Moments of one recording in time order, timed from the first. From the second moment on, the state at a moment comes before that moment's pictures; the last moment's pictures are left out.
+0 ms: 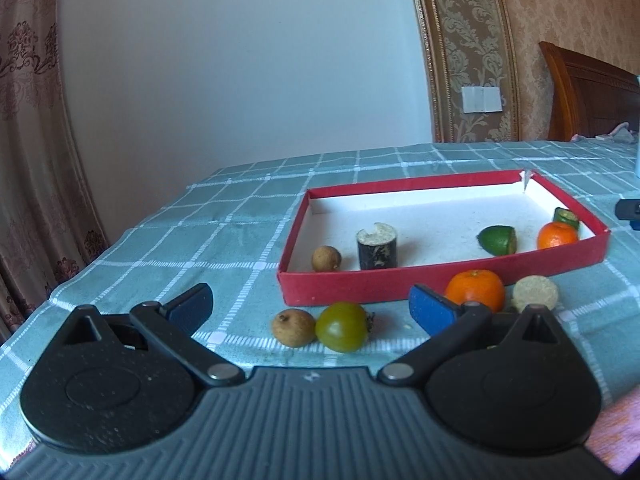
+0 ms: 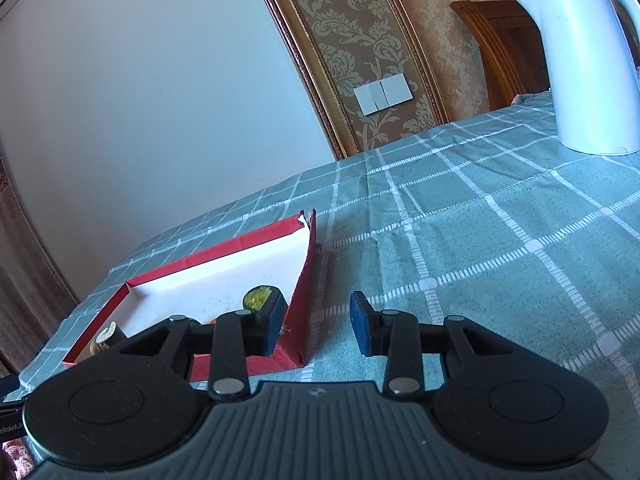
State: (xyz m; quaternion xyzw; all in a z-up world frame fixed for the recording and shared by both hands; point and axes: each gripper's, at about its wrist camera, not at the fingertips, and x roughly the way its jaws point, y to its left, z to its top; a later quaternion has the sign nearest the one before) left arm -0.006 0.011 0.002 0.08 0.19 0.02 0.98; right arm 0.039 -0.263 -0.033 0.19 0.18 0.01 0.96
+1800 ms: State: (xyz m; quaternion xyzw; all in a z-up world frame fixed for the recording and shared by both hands) left arm 0.003 -0.059 -0.019 0.08 0.29 -0.12 0.94; right arm 0.039 -0.265 -0.036 0.20 0.19 0.01 0.96
